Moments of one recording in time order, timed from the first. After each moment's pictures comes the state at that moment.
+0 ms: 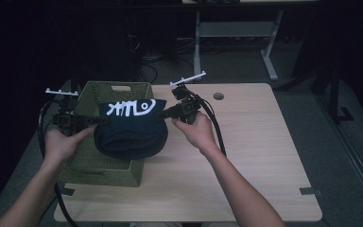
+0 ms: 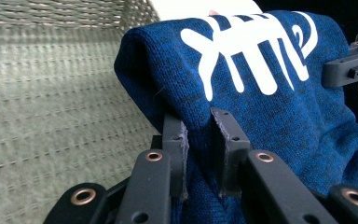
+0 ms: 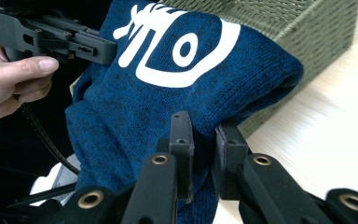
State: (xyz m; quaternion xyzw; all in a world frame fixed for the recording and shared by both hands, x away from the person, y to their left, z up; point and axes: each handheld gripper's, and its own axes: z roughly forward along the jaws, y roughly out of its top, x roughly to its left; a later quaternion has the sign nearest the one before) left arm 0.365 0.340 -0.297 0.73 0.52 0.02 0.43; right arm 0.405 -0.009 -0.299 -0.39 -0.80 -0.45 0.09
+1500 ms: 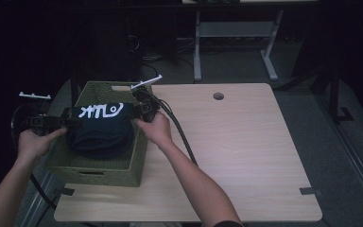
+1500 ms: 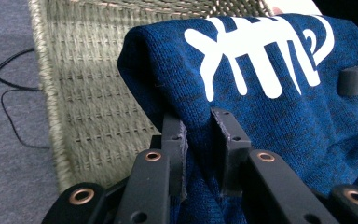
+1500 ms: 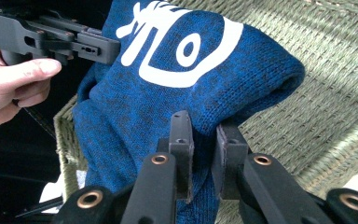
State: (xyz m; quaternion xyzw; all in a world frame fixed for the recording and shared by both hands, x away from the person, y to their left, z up) left arm 0.390 0.437 -0.332 0.72 0.57 0.03 0.40; right arm 0.442 0.102 -0.338 -0.39 -0.80 -0.44 0.12
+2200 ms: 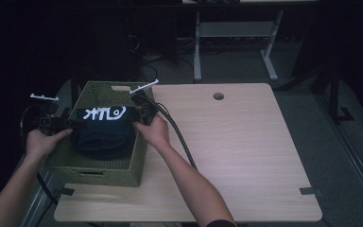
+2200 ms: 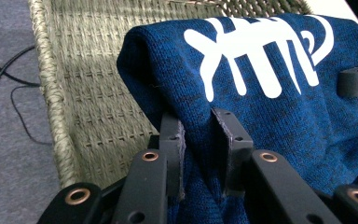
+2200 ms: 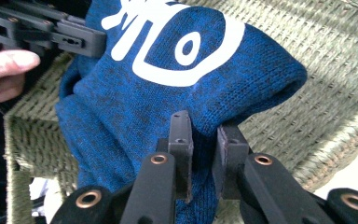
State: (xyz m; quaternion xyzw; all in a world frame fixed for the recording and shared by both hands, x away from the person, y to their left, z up) left arm 0.406 0.431 -0.351 0.73 0.57 0.04 0.37; right arm 0.449 0.112 -0.360 -0.41 -0.81 -0.41 0.10
